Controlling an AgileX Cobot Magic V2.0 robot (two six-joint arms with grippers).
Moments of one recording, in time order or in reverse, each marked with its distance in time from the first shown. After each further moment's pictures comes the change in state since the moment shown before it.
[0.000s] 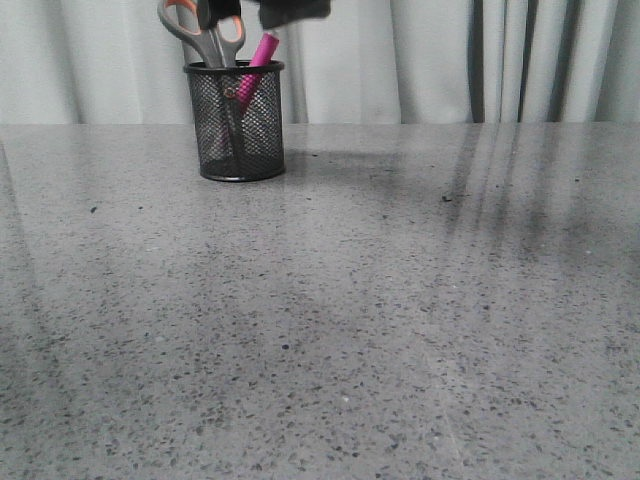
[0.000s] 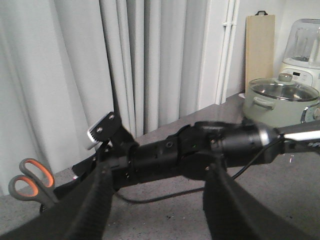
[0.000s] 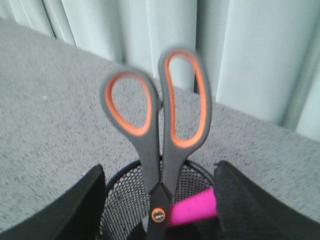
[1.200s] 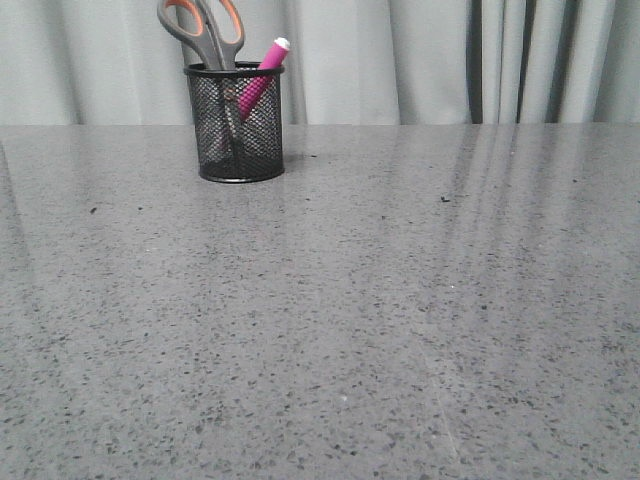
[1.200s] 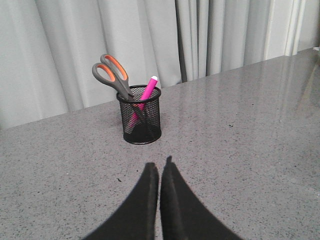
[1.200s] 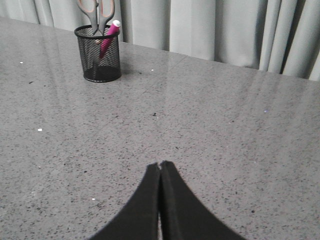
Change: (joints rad) left arm 0.000 -0.685 0.661 0.448 0.005 -0.318; right arm 0.000 -1.867 1.171 -0.040 0.573 -0.070
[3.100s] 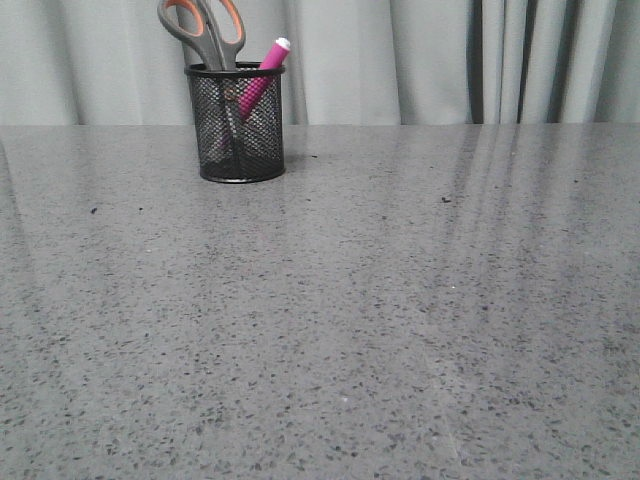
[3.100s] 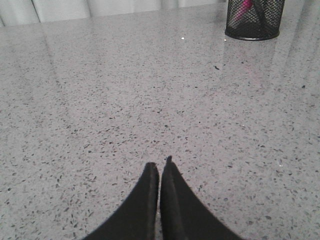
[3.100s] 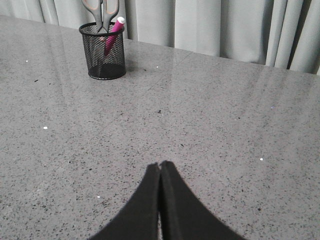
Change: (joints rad) left arm 0.433 -0.068 0.491 -0.179 -0.255 0.187; right arm 0.000 0.004 0.002 0.017 0.001 -0.002
